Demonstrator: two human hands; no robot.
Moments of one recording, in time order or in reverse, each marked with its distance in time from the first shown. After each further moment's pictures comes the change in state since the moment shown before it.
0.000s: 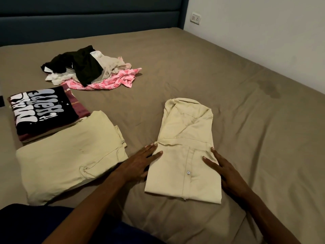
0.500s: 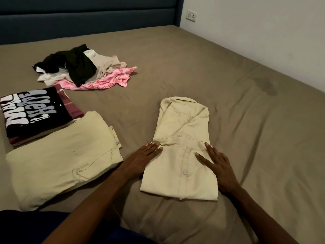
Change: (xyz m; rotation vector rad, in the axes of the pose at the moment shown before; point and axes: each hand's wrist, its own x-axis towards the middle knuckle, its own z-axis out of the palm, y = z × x) left_hand 0.025 0.000 0.010 -0.057 0.017 -0.010; right_hand 0.013 -0.010 0.010 -0.186 0.015 0.011
